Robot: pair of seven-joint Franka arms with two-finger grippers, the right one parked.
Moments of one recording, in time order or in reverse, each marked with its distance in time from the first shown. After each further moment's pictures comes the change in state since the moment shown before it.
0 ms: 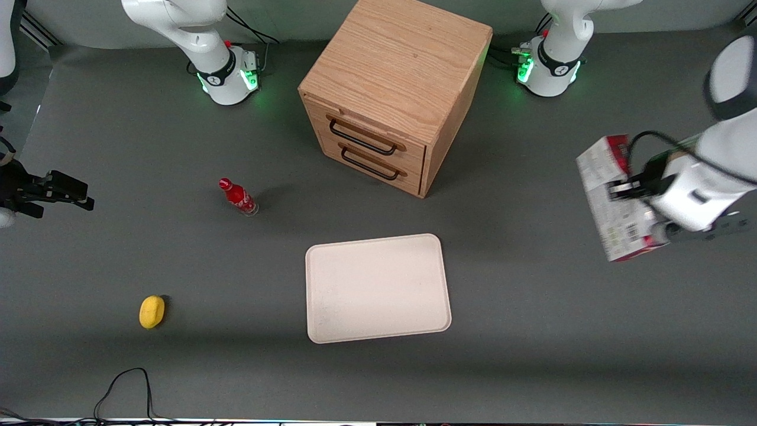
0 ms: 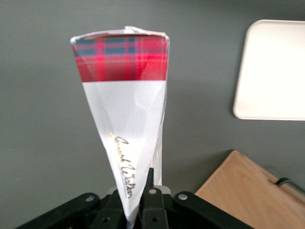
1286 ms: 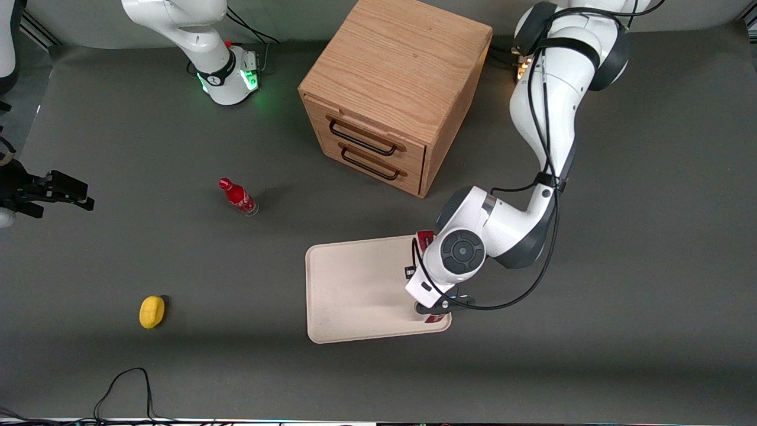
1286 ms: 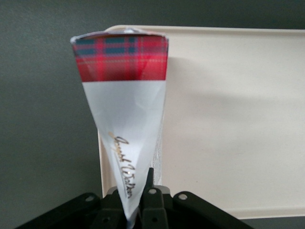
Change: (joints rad) arm -0.467 0.694 0.101 0.397 0.034 0.438 -0.284
